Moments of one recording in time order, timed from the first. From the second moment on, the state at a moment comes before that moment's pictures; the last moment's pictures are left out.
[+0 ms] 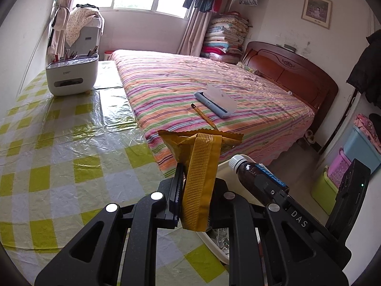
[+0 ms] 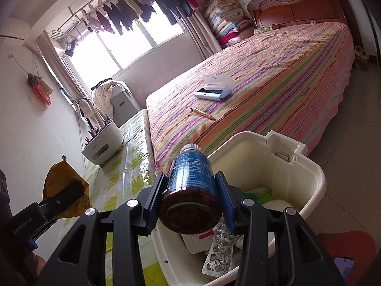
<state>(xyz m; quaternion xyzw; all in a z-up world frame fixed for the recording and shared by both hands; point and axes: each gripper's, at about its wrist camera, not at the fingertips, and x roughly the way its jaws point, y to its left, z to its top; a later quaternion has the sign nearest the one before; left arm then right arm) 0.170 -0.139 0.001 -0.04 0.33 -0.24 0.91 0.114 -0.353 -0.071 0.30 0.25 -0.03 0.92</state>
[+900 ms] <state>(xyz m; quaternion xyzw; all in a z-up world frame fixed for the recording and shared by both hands) 0.166 -0.178 -0.014 -0.03 0.35 -0.30 0.89 0.065 -0.395 -0.064 0.37 0.14 -0.10 0.91</state>
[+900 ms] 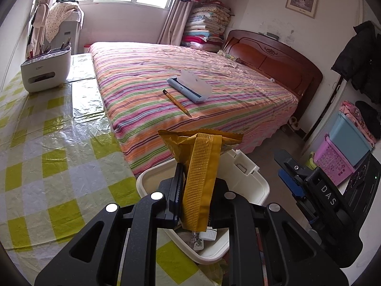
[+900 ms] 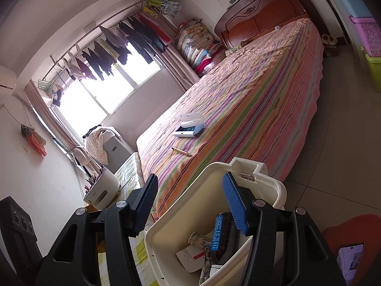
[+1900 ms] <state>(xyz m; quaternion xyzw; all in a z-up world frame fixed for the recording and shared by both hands) 0.171 -0.214 -0.032 -0.02 0.38 -0.33 0.86 0.036 -0.403 -0.064 0.39 0.10 -0.11 0.91</state>
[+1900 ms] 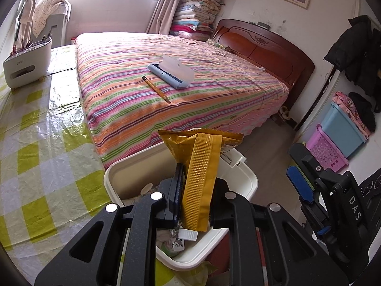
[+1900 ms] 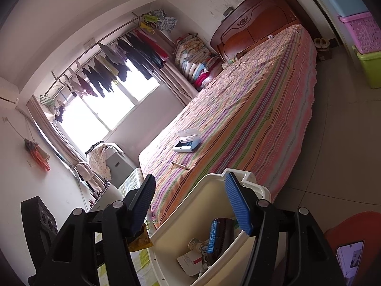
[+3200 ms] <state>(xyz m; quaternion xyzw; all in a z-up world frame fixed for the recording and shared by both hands) 0.043 -0.094 -0.011 0.08 0.23 -0.08 0.97 -0.021 -0.304 -0.058 0.21 0.10 0.00 0.97</state>
